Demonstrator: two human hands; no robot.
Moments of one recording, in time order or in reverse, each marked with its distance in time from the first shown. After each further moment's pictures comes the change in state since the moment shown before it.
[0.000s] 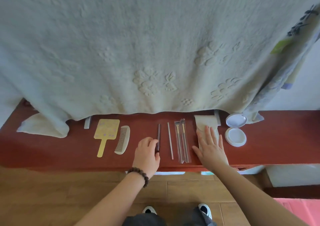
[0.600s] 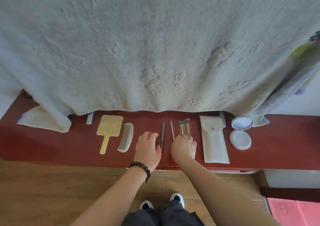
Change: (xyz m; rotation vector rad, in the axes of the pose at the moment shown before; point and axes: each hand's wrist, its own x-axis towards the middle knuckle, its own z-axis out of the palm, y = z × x) left_hand 0.014 -0.004 -0.010 -0.097 0.068 -0.079; right_hand 0.029 -0.124 -0.016 0.118 -0.054 0.213
